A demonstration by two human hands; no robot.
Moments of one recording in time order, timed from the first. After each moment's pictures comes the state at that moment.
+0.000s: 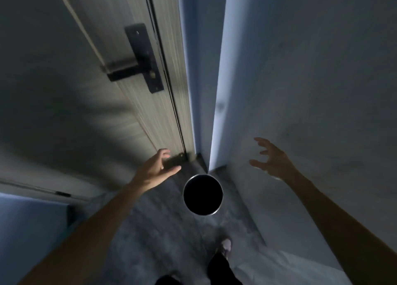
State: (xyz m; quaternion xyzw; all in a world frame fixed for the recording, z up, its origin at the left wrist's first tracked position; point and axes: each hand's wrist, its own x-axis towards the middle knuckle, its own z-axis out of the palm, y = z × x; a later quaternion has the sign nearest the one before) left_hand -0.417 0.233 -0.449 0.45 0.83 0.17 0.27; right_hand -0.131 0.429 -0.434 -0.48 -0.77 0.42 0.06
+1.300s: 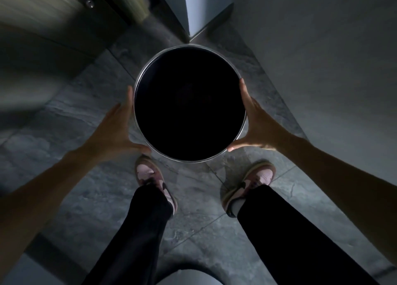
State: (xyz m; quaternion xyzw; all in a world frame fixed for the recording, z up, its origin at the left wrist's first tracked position) left_hand -0.484 0.272 -1.052 0.58 0.70 0.00 0.42; right_hand -0.158 0.389 -1.063 -0.40 -0.74 0.53 -0.06
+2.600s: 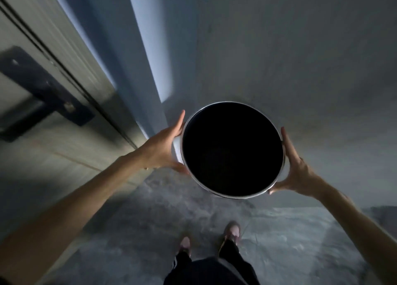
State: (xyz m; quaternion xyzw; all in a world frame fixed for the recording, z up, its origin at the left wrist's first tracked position) left_hand -0.406 0.397 -0.397 0.74 0.52 0.11 0.40; right_hand -0.045 0.371 -0.408 -0.52 -0.75 0.38 0.16
